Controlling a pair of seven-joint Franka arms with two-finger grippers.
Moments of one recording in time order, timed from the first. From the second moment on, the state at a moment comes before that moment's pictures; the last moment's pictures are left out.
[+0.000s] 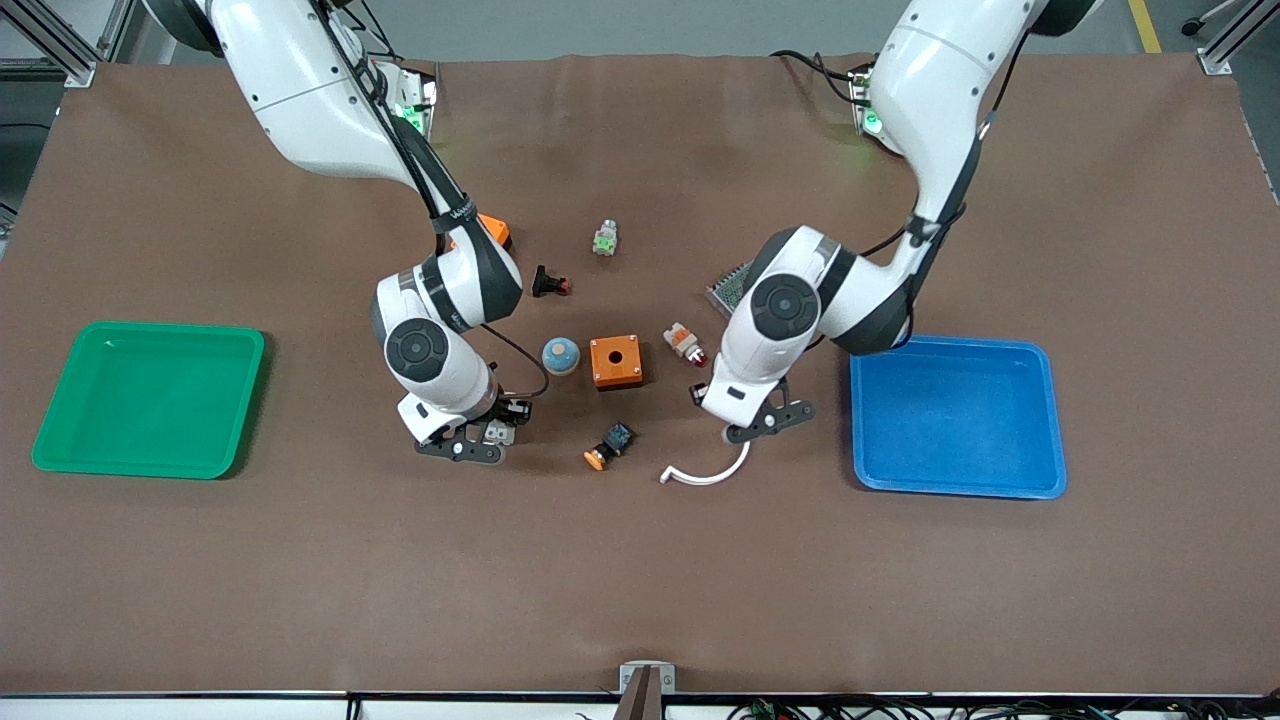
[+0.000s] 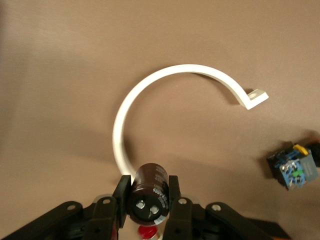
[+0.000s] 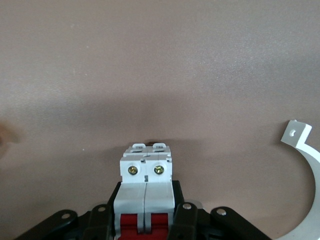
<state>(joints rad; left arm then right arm) -0.52 0.69 -0.10 -1.55 -0.01 2.27 -0.92 0.47 0.65 -0.03 -1.72 0.09 2.36 0.53</state>
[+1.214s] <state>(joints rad) -0.47 0.71 -0.09 -1.39 -0.01 2.11 -0.92 0.18 0.39 -0.08 -1.44 0.01 1.55 0.09</state>
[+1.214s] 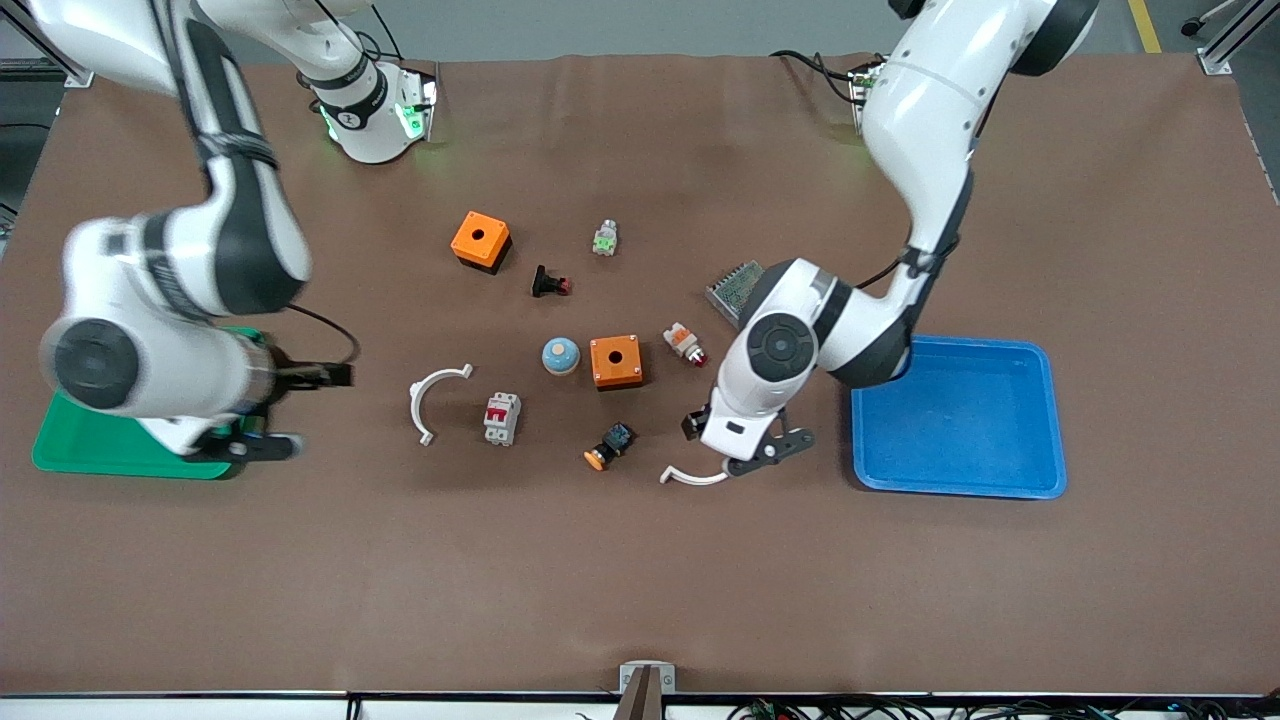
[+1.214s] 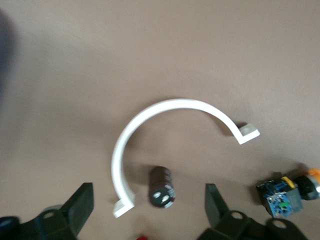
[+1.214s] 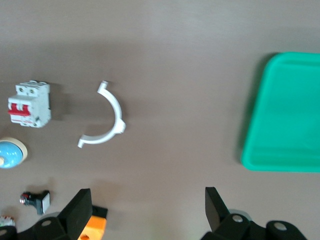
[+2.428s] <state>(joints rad) 0.02 -0.06 -0.09 -1.83 -0.04 1.74 -0.14 -0.04 0.23 -0.07 -1.45 -0.02 1.40 -0.10</state>
